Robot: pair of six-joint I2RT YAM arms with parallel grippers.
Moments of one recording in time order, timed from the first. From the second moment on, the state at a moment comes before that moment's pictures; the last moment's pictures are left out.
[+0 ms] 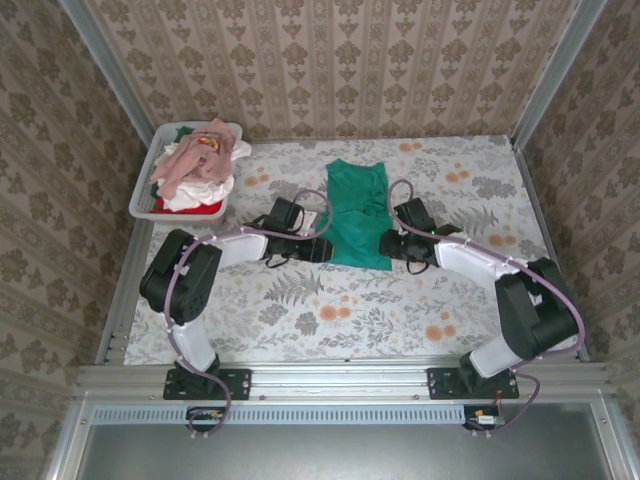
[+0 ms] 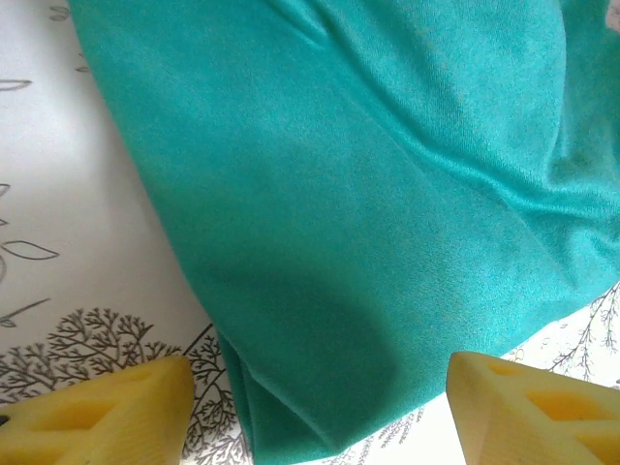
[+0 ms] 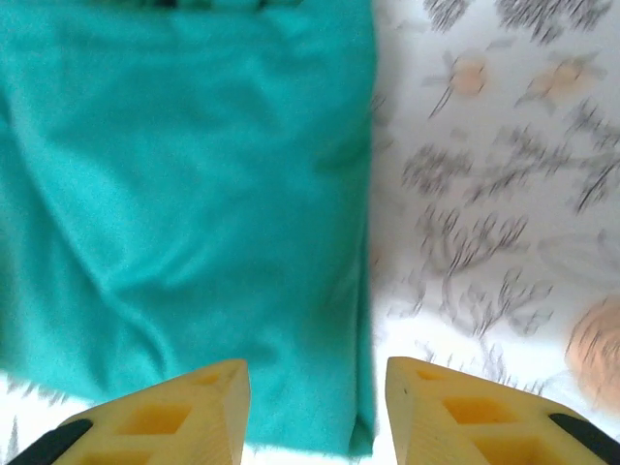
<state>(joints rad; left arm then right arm) -0.58 1.81 0.99 -0.14 0.39 -0.28 0.39 1.51 0.85 -0.35 -0.01 0.57</state>
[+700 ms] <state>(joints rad) -0.61 1.81 0.91 -0.06 0.42 -0.37 0.52 1.57 0.74 -0.24 0.02 0.68</state>
